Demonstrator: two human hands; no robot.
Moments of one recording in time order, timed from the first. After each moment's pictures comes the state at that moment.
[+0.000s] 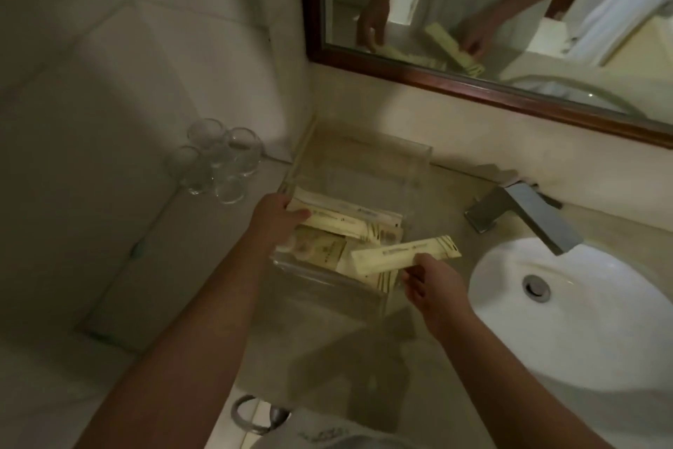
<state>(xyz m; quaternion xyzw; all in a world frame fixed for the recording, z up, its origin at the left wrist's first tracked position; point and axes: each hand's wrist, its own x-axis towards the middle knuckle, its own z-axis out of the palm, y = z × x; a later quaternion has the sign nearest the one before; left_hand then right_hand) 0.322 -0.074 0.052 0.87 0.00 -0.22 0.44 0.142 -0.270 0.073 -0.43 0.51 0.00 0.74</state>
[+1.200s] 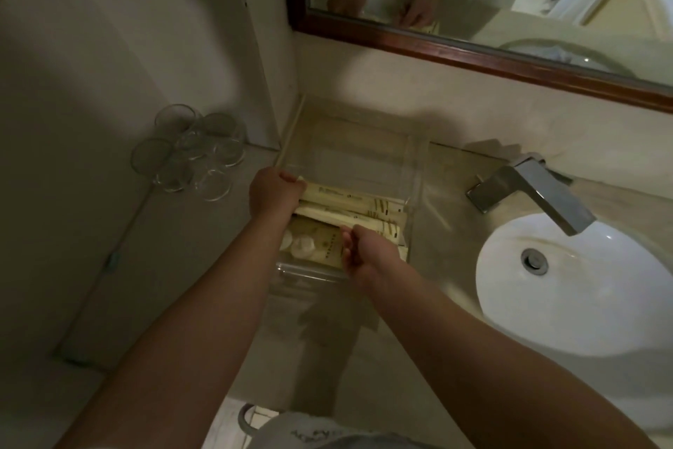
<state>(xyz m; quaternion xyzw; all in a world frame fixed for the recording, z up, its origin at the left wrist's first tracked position) 0.362 -0.105 0.028 0.90 0.08 -0.15 0.40 0.233 -0.204 0.037 -0.29 0.58 0.07 0.76</state>
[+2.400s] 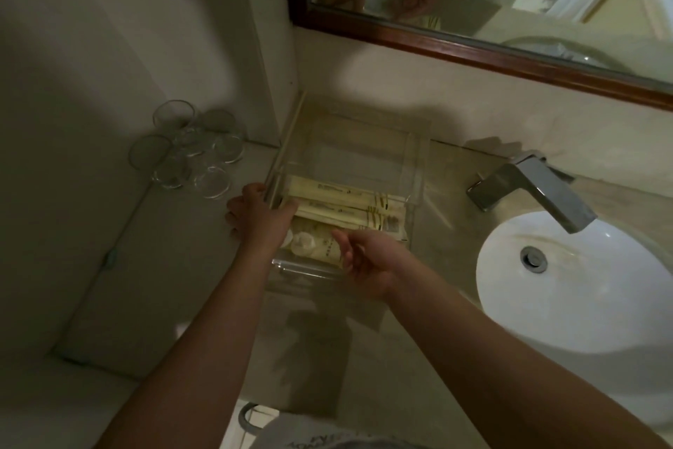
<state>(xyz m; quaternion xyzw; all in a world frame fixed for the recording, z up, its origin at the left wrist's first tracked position) 0.328 -0.075 0.009 0.91 0.15 -0.12 0.38 0.218 -0.211 0.059 -0.28 0.50 0.17 0.80</state>
